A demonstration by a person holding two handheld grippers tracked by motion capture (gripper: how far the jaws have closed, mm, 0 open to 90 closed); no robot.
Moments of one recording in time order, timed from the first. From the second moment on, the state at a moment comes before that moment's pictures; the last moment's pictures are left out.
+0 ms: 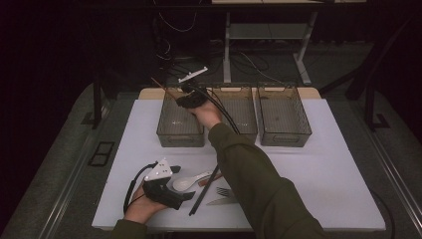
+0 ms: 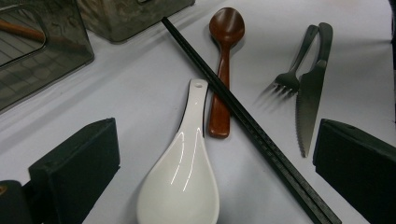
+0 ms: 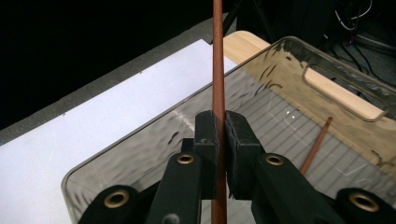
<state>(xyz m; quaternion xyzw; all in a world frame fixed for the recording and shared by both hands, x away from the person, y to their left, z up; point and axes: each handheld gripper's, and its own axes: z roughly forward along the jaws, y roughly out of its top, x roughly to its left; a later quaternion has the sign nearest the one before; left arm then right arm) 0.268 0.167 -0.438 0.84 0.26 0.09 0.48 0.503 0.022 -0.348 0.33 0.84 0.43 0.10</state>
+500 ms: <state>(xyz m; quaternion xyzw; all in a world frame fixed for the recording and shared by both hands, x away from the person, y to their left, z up) 0.268 0.168 -0.438 0.84 0.26 0.09 0.48 0.509 0.042 -0.375 0.34 0.85 0.39 0.09</state>
